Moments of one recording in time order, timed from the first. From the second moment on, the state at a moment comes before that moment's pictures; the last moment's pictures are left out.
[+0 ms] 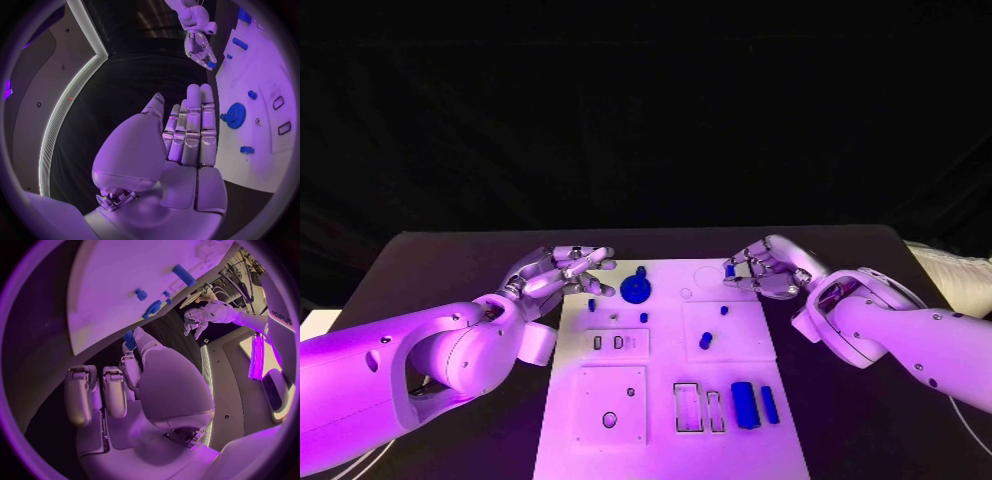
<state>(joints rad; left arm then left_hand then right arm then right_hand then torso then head) 1.19 -1.01 -0.03 1.74 0.02 -0.27 0.40 1.44 0.00 0.00 0.18 0.13 1.00 0.20 0.07 0.08 1.13 0.13 0.07 0.10 1.25 0.05 0.51 0.54 0.18 1.13 0.16 0.46 0.20 1.16 -0.88 0.03 1.46 -1.13 -0.46 0.11 1.40 -0.03 0.21 0.11 0.14 1.14 0.11 0.11 0.09 1.42 0.03 1.20 1.34 1.47 -0.05 1.56 1.31 0.05 1.47 0.06 1.51 1.31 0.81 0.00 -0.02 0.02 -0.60</state>
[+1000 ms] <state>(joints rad) 1.19 -0.98 -0.03 1.70 0.04 -0.26 0.40 1.44 0.00 0.00 0.18 0.13 1.00 0.20 0.07 0.08 1.13 0.13 0.07 0.10 1.25 0.05 0.51 0.54 0.18 1.13 0.16 0.46 0.20 1.12 -0.58 -0.01 1.51 -1.42 -0.42 -0.06 1.39 -0.03 0.21 0.11 0.13 1.14 0.11 0.11 0.09 1.42 0.03 1.20 1.34 1.47 -0.05 1.56 1.31 0.05 1.46 0.06 1.51 1.31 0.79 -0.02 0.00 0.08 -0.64</state>
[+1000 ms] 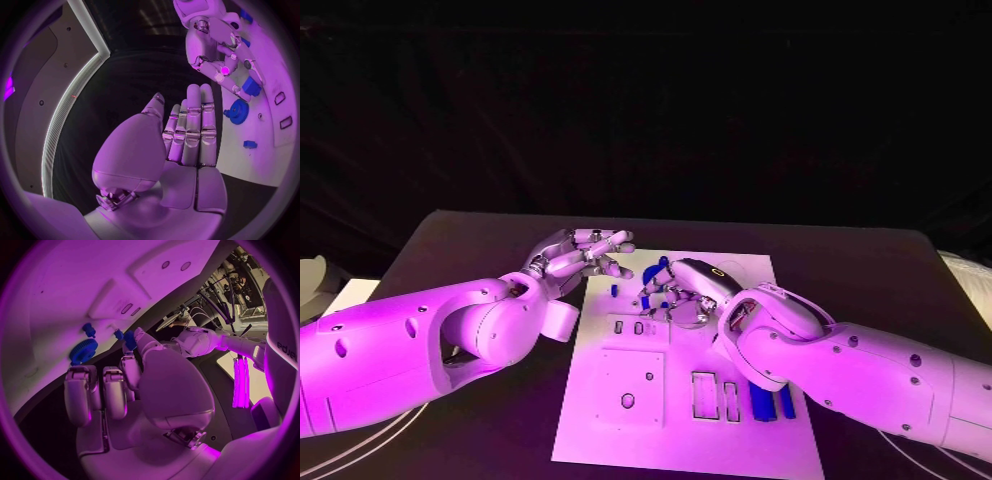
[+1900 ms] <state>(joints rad) 1.19 -0.99 -0.03 1.70 0.05 -0.26 0.40 1.44 0.00 0.00 0.18 0.13 1.00 0.20 0.07 0.08 1.13 0.13 0.07 0.10 1.25 0.05 0.51 0.54 0.18 1.12 0.15 0.46 0.20 1.10 -0.56 -0.01 1.49 -1.52 -0.31 -0.11 1.39 -0.03 0.22 0.11 0.14 1.13 0.10 0.11 0.09 1.42 0.03 1.20 1.34 1.47 -0.05 1.56 1.31 0.05 1.46 0.06 1.51 1.31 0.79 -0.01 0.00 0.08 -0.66</state>
